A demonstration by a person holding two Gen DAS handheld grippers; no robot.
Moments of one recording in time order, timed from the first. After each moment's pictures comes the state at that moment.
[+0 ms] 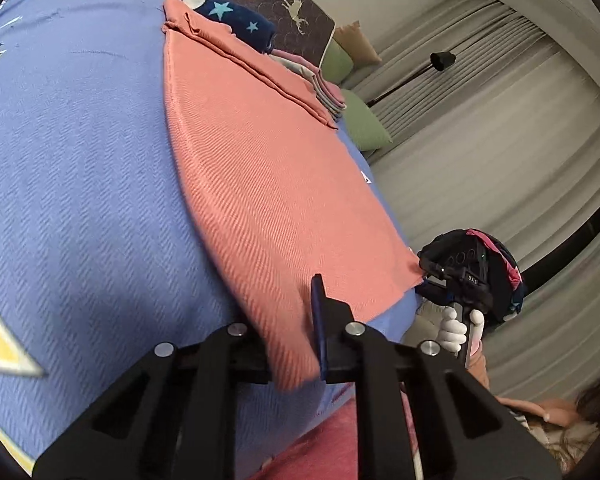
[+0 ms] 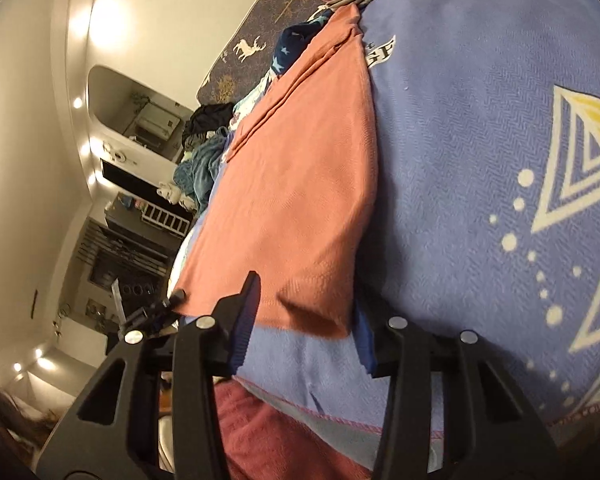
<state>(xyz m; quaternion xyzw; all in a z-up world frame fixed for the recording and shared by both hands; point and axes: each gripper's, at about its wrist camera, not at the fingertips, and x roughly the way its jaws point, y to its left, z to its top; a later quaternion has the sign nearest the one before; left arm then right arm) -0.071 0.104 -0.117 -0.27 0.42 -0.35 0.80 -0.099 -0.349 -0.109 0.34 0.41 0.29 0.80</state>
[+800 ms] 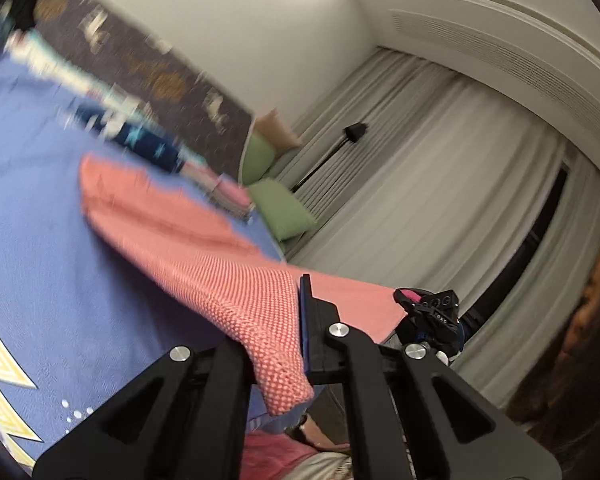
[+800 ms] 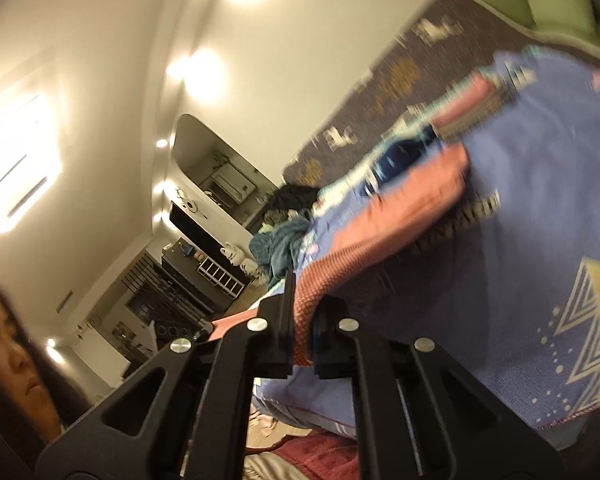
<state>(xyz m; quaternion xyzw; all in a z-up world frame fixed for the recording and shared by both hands) -0.149 0.120 0.034 -0.29 0.20 -0.41 0.84 -0.186 -0.371 0.038 0.32 0.17 0.36 0.86</state>
